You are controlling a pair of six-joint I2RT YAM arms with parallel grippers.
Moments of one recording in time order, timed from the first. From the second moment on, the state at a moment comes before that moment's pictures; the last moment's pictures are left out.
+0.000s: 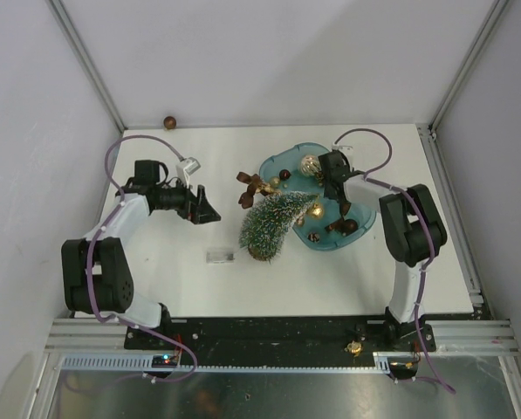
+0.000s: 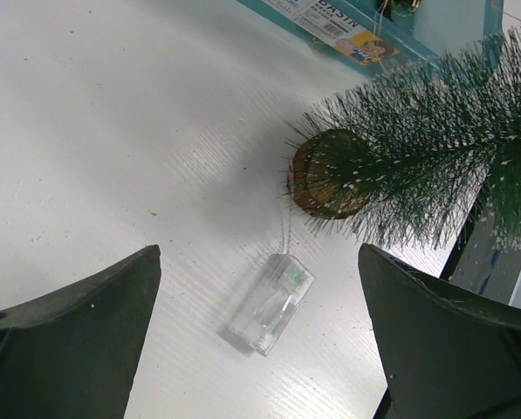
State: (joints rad) left arm 0.03 1.49 0.99 -0.51 0.93 0.32; right arm 0.37 1.95 1.27 -0.23 0.43 0.37
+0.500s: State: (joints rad) left arm 0.05 1.50 0.99 -0.50 0.95 0.33; right arm 0.38 1.95 1.27 -0.28 0.38 0.40
